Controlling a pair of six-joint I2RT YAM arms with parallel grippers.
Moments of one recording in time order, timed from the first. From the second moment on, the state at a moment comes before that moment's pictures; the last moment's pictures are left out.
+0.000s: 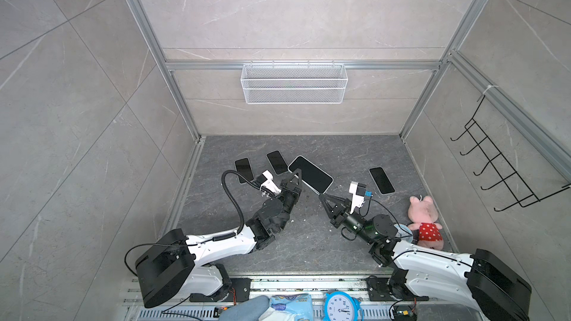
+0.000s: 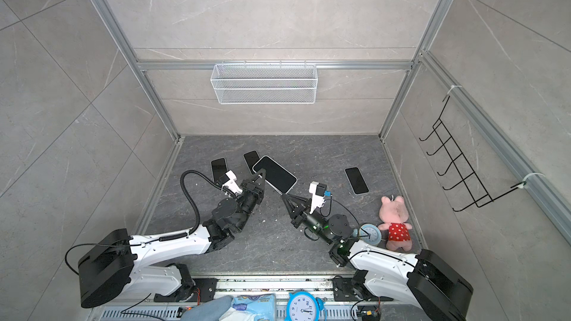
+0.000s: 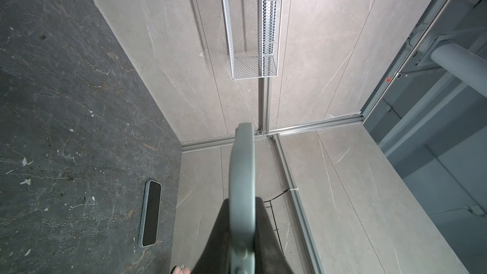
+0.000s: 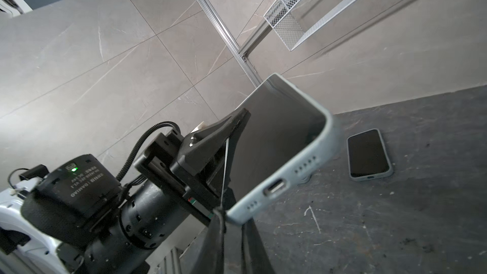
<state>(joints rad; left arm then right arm) -1.01 1.31 0.61 0.86 -0.54 -1.37 0.84 1.08 0.26 1.04 -0.05 0.62</state>
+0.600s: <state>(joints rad) -1.01 1.27 0.59 0.82 -0.40 -1.38 0.76 0.91 0.17 0.80 -0.07 0.52</state>
